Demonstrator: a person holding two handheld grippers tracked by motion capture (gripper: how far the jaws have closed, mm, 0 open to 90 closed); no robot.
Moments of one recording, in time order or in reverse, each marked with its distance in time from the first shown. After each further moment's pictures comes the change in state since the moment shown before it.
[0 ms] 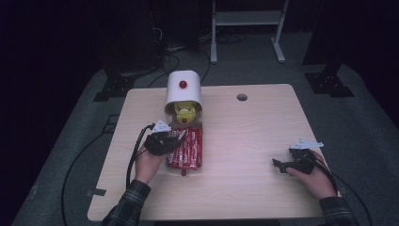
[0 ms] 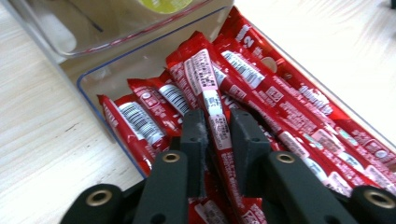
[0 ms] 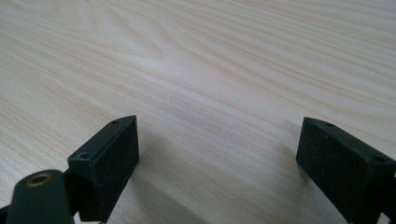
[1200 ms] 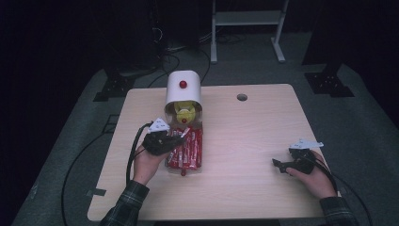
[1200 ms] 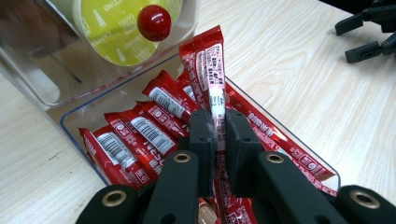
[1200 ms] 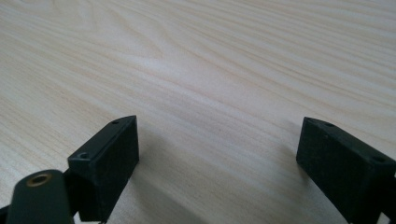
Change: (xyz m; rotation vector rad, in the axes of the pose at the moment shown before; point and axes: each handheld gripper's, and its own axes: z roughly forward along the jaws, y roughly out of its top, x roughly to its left) left arm -0.011 0.013 -0.023 -0.078 -0.070 0.021; right arm 0.000 0.000 0.000 0.000 0.000 0.001
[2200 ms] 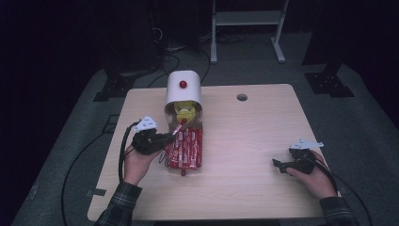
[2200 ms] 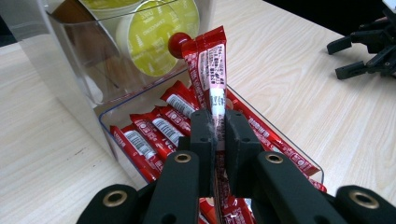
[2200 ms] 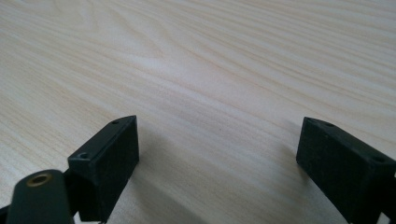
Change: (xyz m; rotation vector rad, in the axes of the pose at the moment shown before) left arm 0.009 0.000 -0.031 -0.051 0.004 -0.030; right arm 0.000 0.000 0.000 0.000 0.002 0.000
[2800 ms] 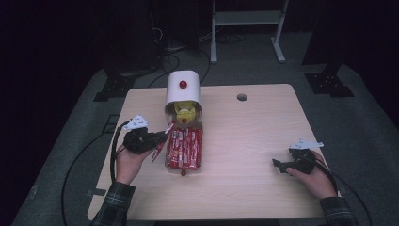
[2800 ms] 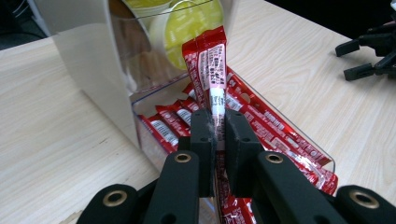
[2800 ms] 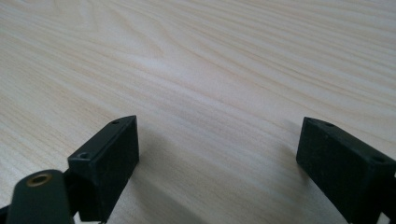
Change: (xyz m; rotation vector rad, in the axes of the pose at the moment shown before) left arm 0.016 -0.006 -0.017 -0.012 0.024 -0.020; right arm 0.000 0.000 0.000 0.000 0.001 -0.001
